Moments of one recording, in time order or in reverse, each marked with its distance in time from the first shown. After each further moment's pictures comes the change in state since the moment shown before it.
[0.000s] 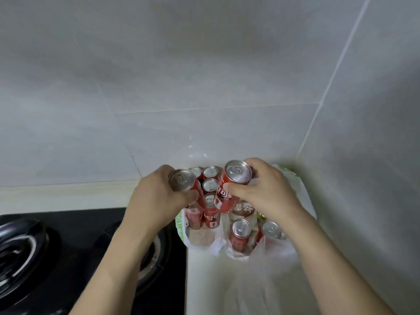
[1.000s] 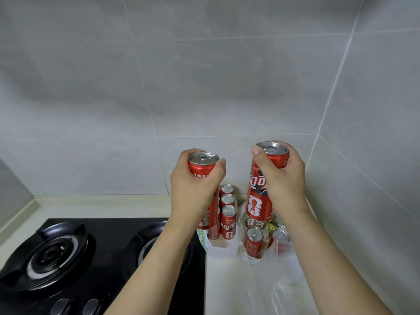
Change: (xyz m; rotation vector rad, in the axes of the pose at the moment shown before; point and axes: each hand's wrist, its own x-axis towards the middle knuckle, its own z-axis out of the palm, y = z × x) left_hand -0.080 0.050 -0.057 -0.783 0.320 0.153; right_hand -0.070 -0.089 -0.019 0.647 0.383 -0.188
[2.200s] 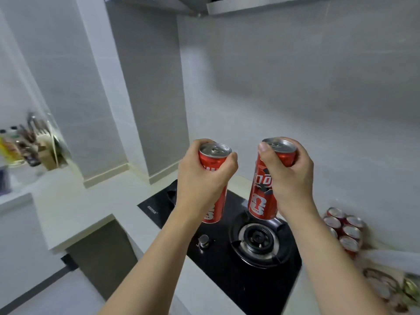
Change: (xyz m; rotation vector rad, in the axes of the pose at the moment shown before) left_hand -0.093 0.059 -0.198 0.351 0.586 0.038; right_hand -0.124 -0.068 0.154 0.306 -0.654 -0.092
